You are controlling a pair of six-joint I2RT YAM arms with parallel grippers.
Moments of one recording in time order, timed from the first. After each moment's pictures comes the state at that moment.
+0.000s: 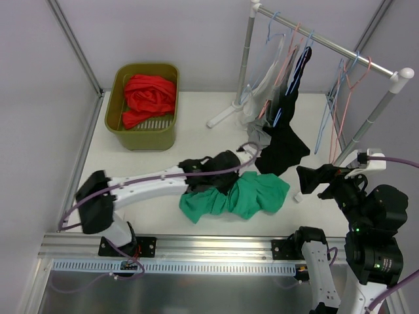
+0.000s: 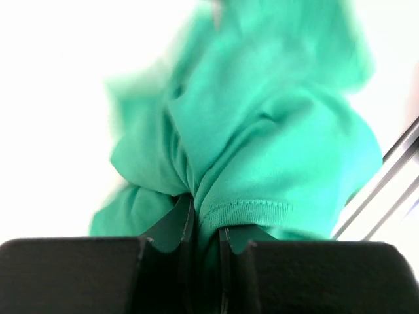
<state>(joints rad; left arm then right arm) -1.12 1.65 1.20 -0.43 -0.09 -0.15 -0.11 0.44 1.25 -0.99 -0.36 0.22</state>
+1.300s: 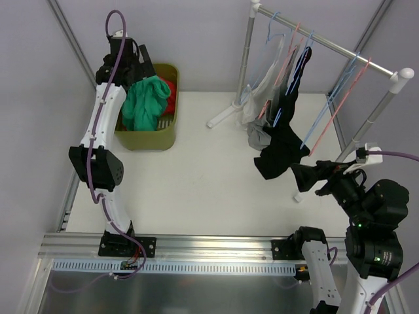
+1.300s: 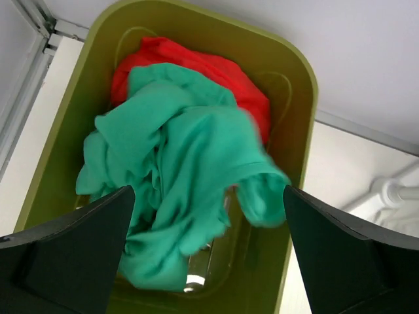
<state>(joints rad) -0.10 1.95 2.17 -0.73 -0.22 -0.34 -0.11 0.46 1.25 -0.94 -0.46 0.26</state>
